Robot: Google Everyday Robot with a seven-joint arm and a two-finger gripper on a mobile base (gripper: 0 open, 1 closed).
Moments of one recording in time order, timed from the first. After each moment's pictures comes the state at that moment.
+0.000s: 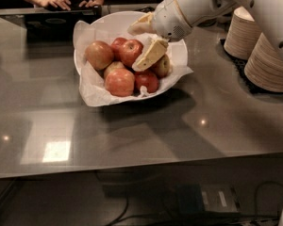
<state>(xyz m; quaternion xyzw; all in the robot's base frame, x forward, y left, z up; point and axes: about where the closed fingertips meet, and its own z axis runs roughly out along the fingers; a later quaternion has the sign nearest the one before) 0.614 -0.001 0.942 -0.70 0.57 0.21 0.37</state>
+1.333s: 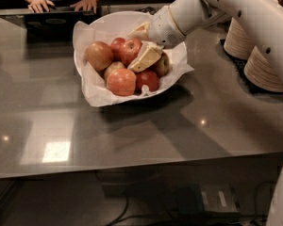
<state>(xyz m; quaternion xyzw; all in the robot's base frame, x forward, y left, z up) 0.628 0.010 0.913 -0.70 0.58 0.22 0.36</state>
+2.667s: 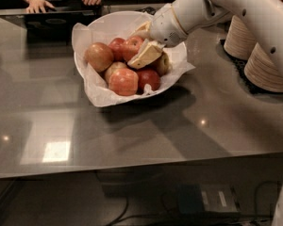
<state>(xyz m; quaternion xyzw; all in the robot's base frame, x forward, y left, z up) 0.627 0.004 0.925 -0.69 0.58 0.21 0.37</state>
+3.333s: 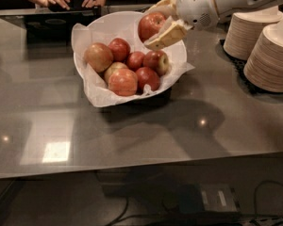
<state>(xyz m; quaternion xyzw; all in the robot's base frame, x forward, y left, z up) 0.603 -0.035 1.000 -0.67 0.55 0.21 0.46</state>
